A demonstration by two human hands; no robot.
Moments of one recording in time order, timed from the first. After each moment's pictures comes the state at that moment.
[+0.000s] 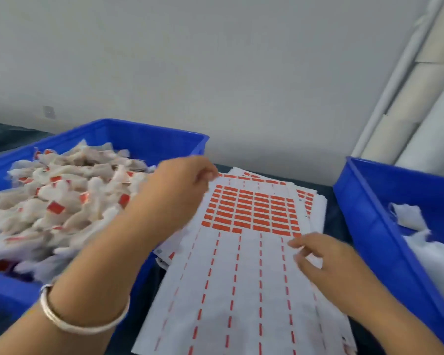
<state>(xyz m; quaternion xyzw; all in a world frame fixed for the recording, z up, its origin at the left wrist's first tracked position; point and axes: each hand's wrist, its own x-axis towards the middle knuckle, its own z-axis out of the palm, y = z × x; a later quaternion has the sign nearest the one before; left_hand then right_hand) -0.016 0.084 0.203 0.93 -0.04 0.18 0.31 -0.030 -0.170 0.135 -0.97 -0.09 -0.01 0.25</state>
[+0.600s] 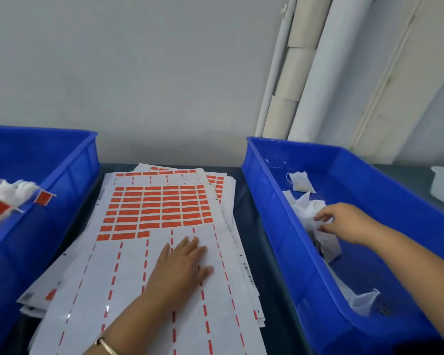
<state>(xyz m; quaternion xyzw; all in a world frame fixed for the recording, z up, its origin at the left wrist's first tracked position) 0.051 -0.068 0.007 0.96 -0.22 -0.03 0.15 0.011 -0.399 0.134 -0.98 0.18 0.04 0.11</state>
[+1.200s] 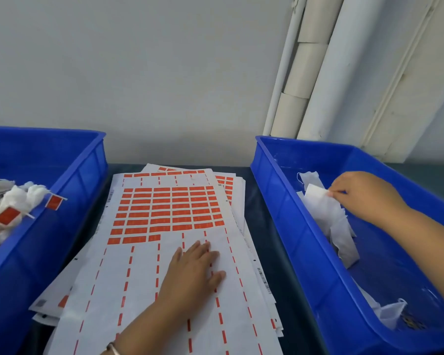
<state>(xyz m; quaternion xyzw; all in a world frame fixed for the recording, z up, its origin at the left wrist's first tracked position) 0.052 -0.067 0.000 0.96 -0.21 0.00 0.21 0.027 -0.378 0.178 -0.99 0.12 -0.10 -0.05</state>
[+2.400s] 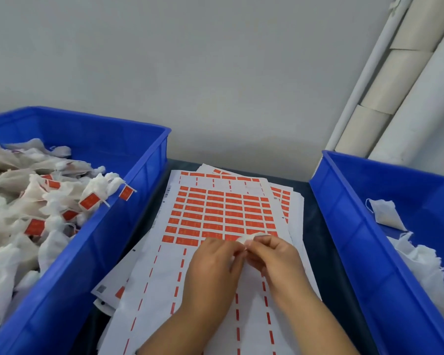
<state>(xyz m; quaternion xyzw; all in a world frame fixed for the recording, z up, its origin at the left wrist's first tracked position) 0.049 -0.030 0.041 0.89 -0.07 0.22 0.39 0.064 -0.146 0.063 -0.71 0.14 -0.02 0.69</state>
